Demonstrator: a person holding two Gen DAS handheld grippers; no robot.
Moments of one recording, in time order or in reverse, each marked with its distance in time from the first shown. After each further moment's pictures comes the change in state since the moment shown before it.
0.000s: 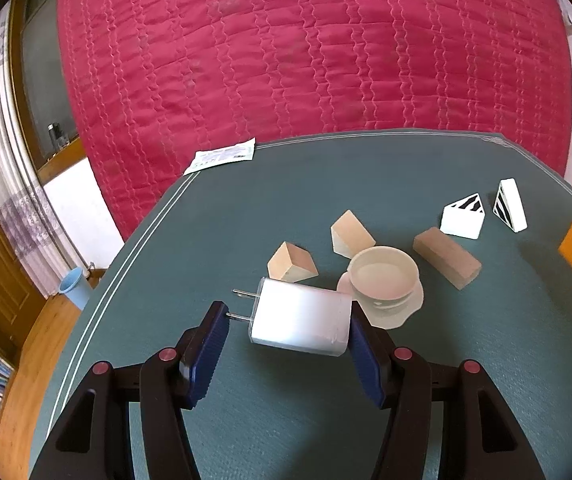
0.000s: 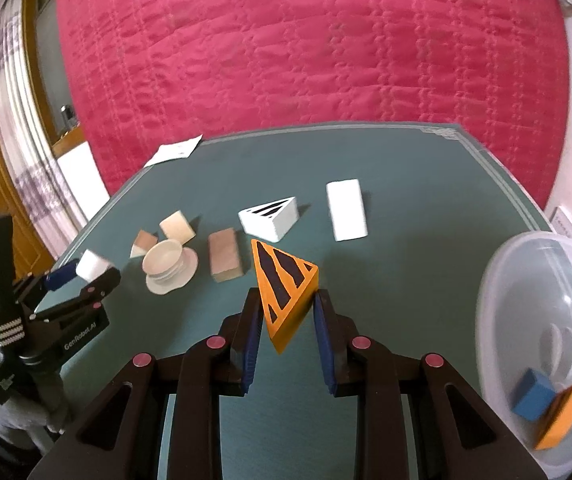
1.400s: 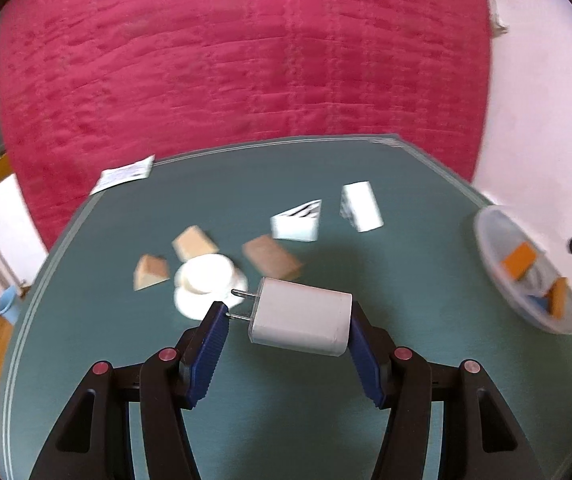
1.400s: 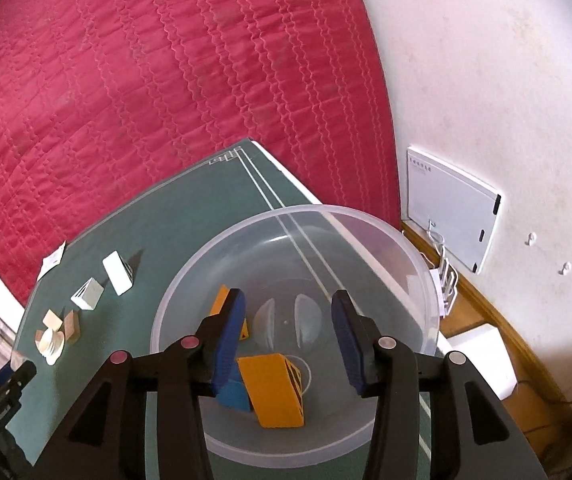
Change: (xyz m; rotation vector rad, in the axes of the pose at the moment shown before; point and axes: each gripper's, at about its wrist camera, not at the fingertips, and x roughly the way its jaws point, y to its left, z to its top) left arm -0.063 -0.087 0.011 0.076 0.000 -0.323; right arm -0.109 -0.199 -0.036 0.422 -0.119 -0.325
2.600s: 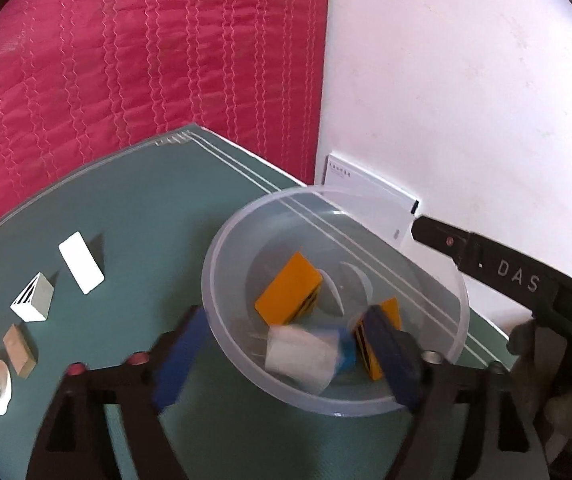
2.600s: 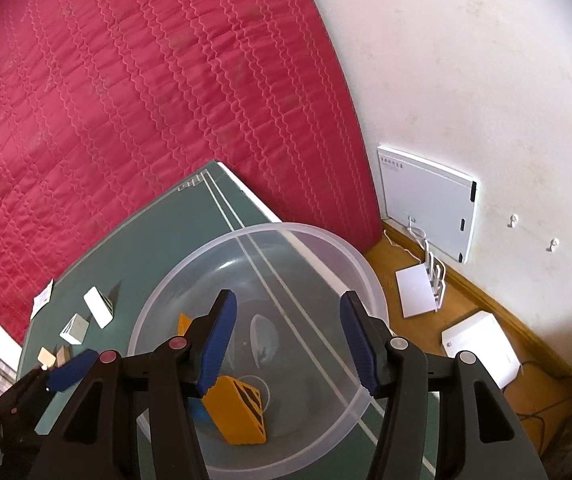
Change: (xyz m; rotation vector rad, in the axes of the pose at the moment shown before) left arm 0.035 -0.185 0.033 0.267 0.055 -0.418; right arm 0.002 -0.036 0.009 0.118 -0.040 -0.043
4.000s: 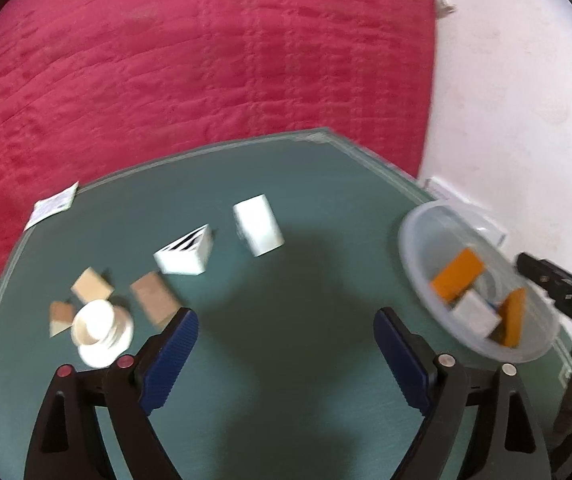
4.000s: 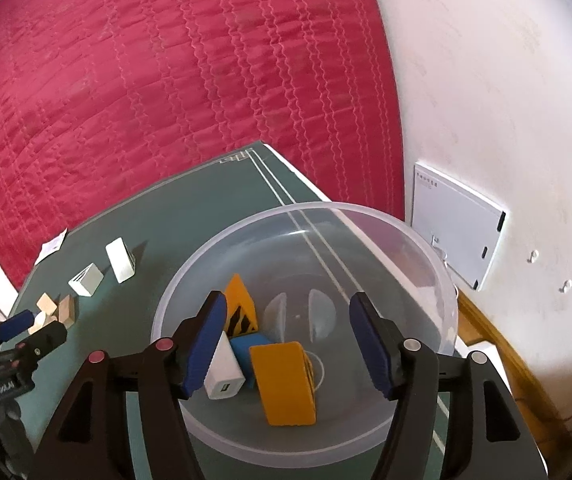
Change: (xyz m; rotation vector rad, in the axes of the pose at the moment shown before) left arm -0.052 0.107 -0.043 -0.184 -0.031 0.296; right arm -0.002 0.047 -0.033 -0.194 -0.008 0.050
